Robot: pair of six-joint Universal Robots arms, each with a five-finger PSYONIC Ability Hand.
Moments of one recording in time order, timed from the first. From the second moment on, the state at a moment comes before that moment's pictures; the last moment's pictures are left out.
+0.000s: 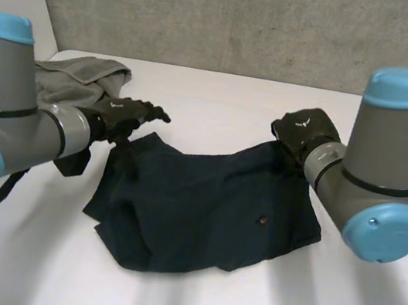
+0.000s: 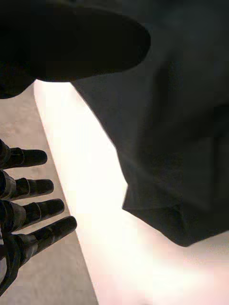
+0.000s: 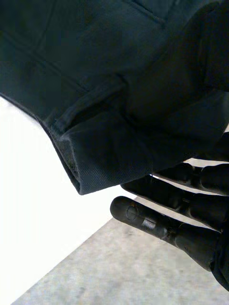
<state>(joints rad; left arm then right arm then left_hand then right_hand) 4.41 -2.14 -1.20 2.88 -1.22 3.27 2.09 -0.98 1.08 0.22 1.60 2.64 0.20 0.22 0.23 0.22 0.05 0.98 1.17 1.18 1.18 0.99</state>
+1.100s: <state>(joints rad) 4.32 -2.11 -1.04 3.25 -1.37 3.52 2.07 -0.96 0.91 -0.05 1.61 2.65 1.09 1.14 1.14 1.15 0.94 0.98 1.18 1.19 1.19 1.00</state>
